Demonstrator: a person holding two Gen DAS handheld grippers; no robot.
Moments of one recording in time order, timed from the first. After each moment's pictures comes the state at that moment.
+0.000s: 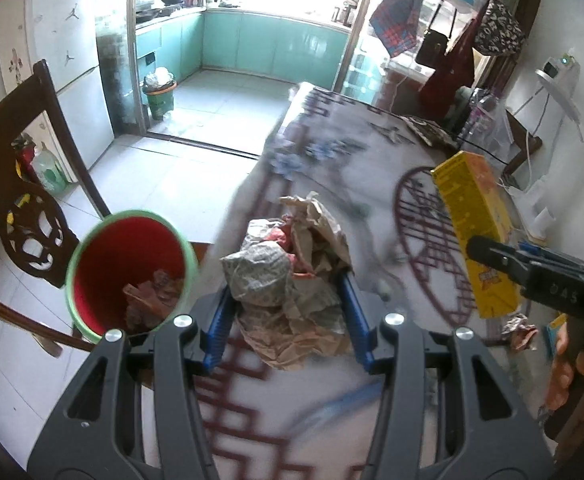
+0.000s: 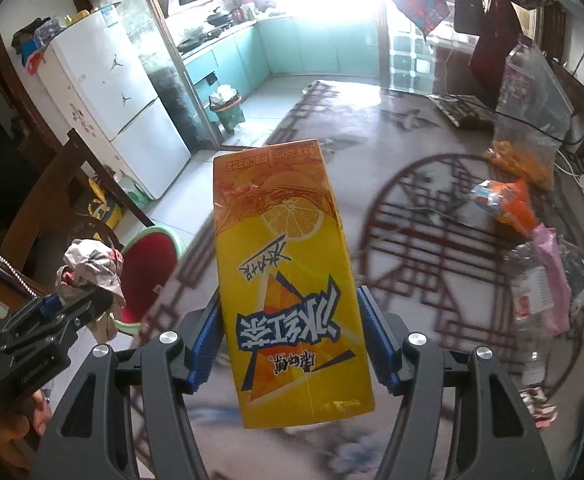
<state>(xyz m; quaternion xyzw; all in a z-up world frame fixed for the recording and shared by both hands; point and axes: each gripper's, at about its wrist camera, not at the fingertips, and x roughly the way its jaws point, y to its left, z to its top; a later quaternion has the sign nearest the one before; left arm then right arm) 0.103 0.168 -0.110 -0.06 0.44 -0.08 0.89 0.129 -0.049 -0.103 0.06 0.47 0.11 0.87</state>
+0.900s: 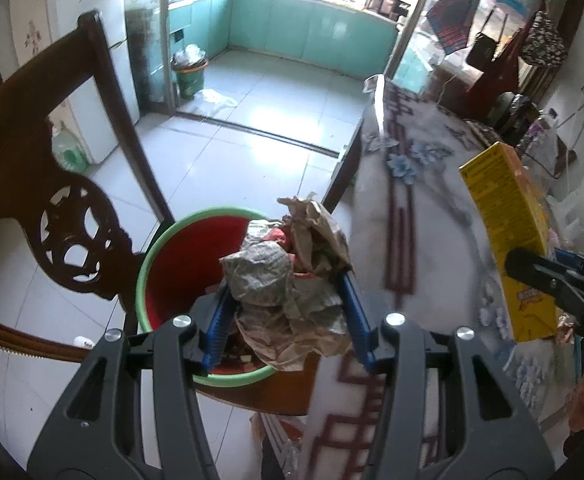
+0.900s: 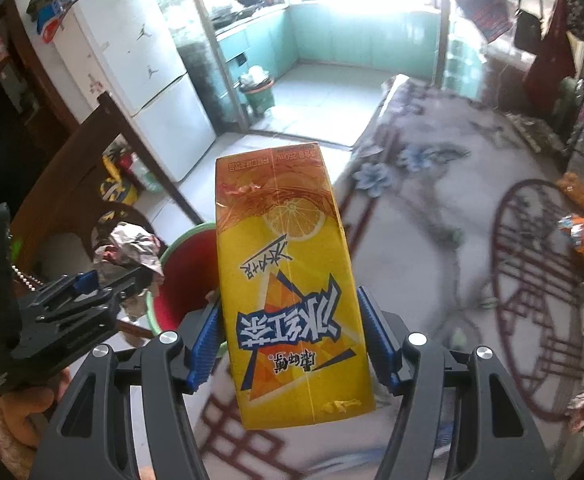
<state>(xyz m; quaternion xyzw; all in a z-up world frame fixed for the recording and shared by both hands) 0.149 0.317 -0.150 -0.07 0.47 -0.05 0.88 0.166 0.115 -0.123 0.04 0.50 0.15 0.85</state>
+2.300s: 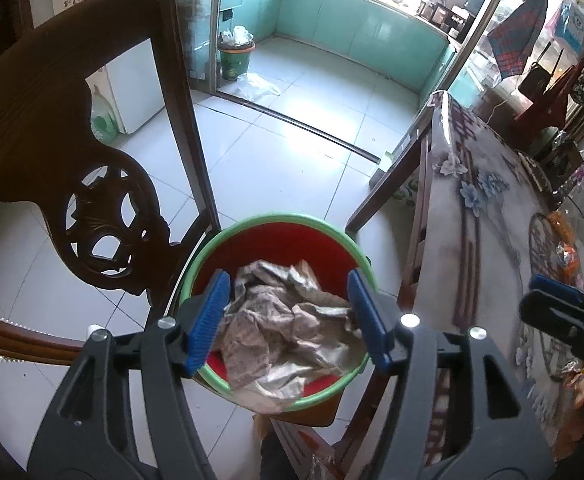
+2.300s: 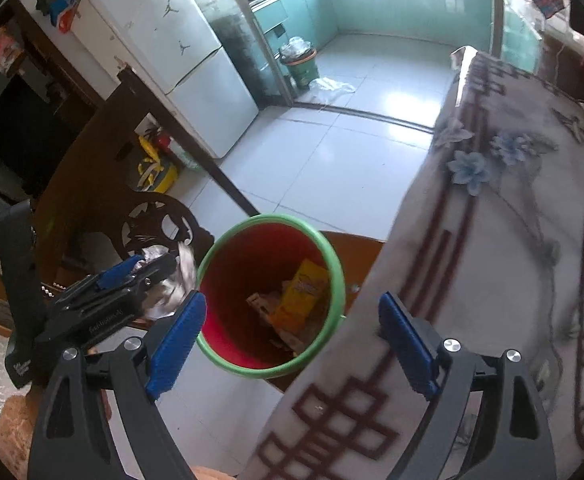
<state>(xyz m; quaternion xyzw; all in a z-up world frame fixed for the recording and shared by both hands) 0.185 0.382 -0.171 -0.11 0.49 0.01 0.86 0.208 0.168 -0.144 0.06 0.53 0.21 0.82</state>
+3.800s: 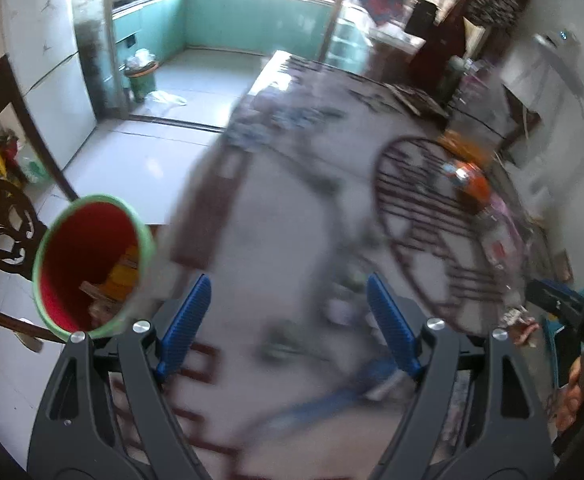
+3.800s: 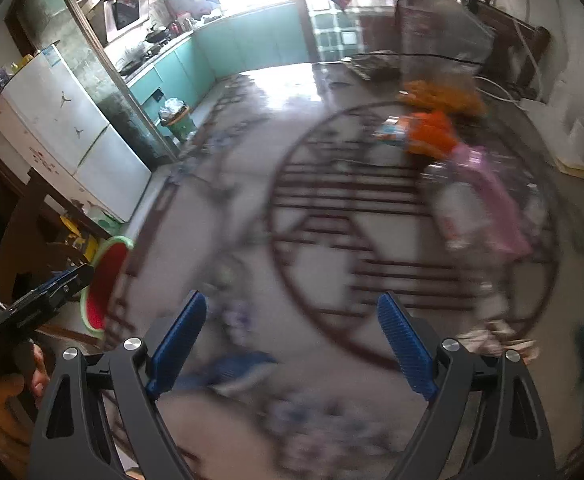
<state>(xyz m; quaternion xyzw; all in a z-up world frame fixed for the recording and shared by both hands) 0.113 0.082 -0.139 -0.05 0.48 -0.10 0.87 0.073 -0.192 -0.135 0.12 0.49 0.03 0.86</state>
